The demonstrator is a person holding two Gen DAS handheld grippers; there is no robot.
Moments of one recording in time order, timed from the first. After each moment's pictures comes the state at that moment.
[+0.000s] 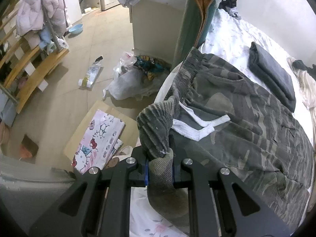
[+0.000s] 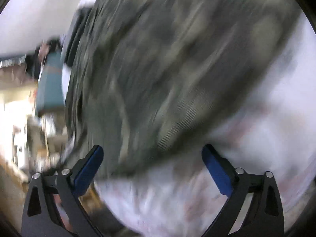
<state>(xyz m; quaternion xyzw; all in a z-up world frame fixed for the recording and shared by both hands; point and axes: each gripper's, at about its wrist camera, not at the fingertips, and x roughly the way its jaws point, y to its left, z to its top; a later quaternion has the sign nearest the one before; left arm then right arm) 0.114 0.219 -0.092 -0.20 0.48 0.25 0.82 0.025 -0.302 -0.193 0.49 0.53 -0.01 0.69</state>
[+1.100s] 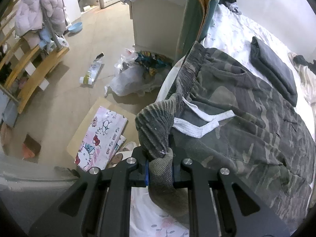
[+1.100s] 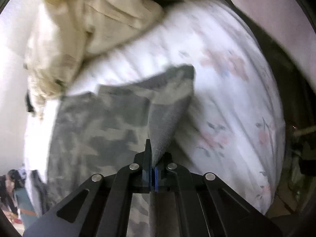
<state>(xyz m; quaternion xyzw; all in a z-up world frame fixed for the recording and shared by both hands) 0.110 0.224 -0.097 -0.20 0.50 0.24 0.81 0.031 -0.603 -0.103 0.48 0.33 -0.38 0.72</state>
